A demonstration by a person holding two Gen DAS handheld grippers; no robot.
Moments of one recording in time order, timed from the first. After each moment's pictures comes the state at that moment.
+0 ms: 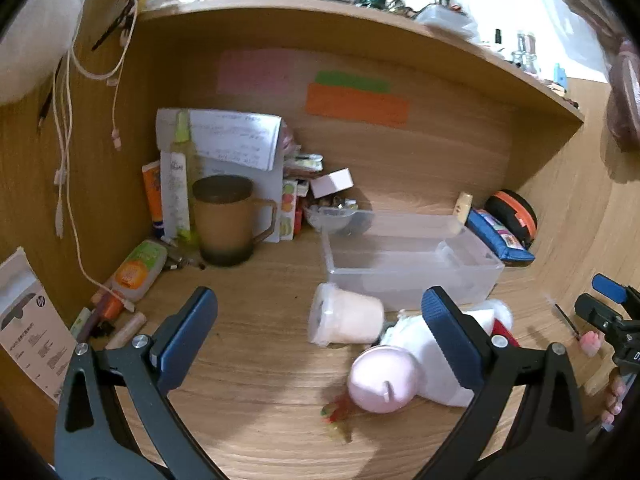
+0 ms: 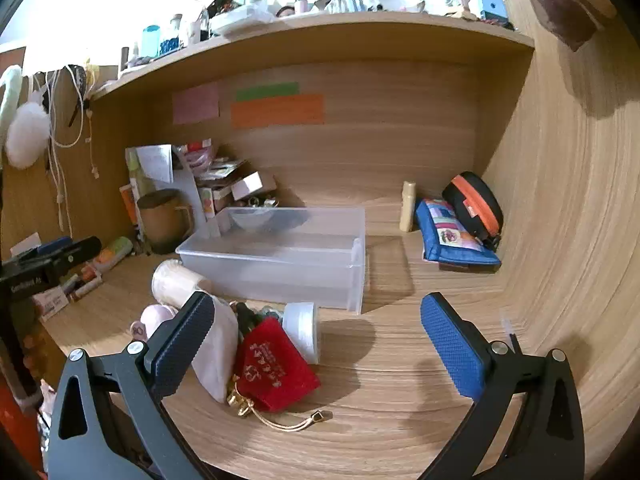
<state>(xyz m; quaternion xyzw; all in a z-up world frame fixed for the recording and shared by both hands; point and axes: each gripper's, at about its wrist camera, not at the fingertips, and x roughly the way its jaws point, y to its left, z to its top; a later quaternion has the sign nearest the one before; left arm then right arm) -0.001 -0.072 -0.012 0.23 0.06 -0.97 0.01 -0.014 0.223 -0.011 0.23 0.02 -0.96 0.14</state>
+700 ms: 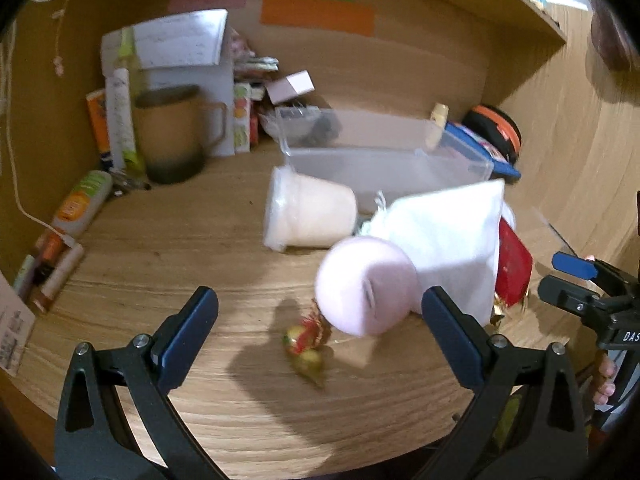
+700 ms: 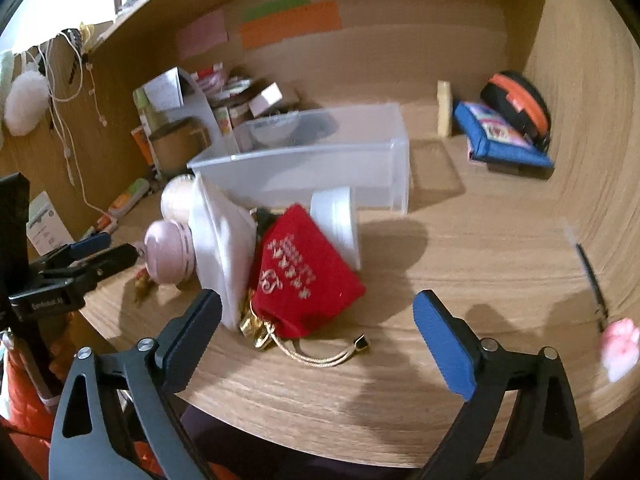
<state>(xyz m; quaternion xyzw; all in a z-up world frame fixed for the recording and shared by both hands) -0.016 -0.046 -0.089 0.33 0.03 -0.94 -0.07 -0.030 0.215 -0.092 0.35 -0.02 -0.92 0.18</state>
